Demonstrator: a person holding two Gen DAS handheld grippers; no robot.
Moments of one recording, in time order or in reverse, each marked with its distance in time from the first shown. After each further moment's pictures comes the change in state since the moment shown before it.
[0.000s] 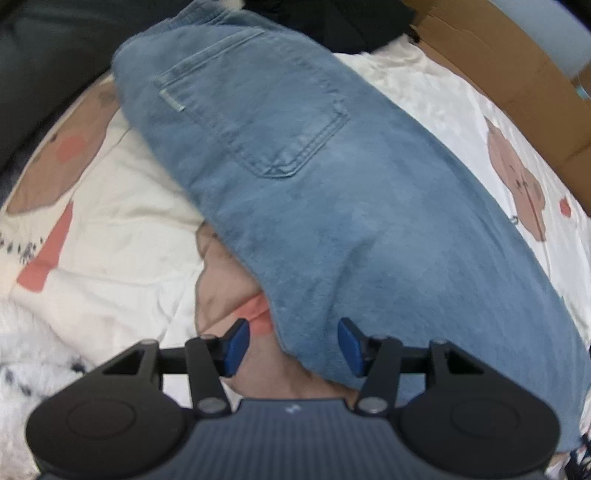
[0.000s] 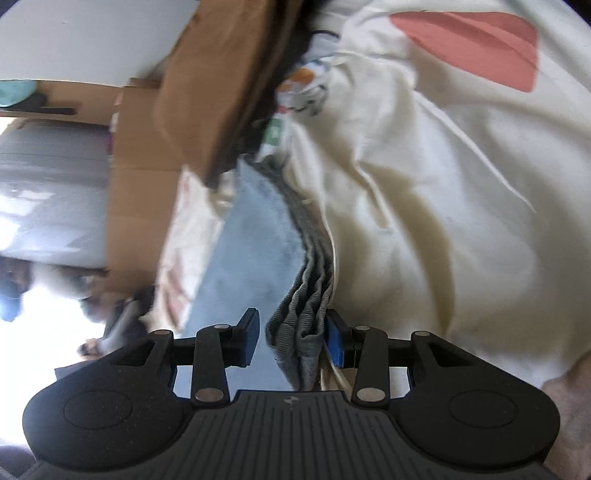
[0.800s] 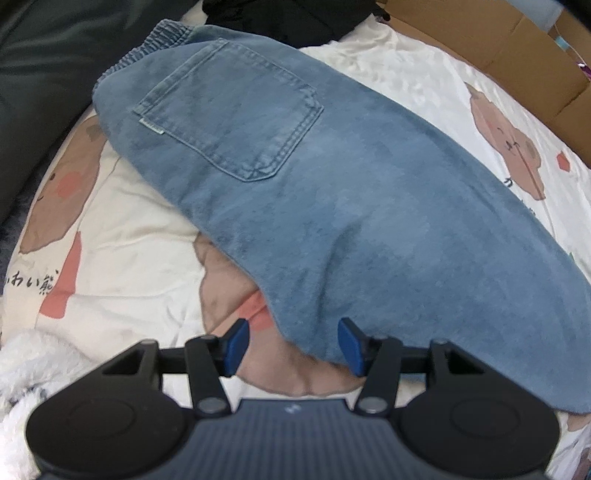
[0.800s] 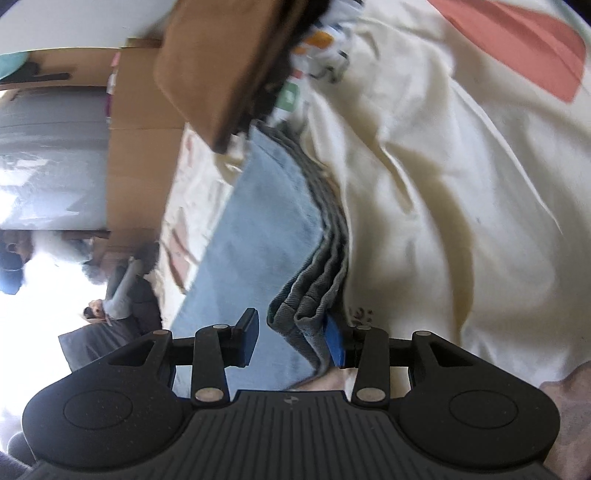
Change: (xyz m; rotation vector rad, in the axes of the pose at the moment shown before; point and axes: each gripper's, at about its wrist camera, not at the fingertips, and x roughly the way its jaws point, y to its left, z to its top) left arm -0.012 -0.019 -0.003 0.115 0.025 0.080; right arm 0.007 0.013 0.018 -0.001 0.167 -0.037
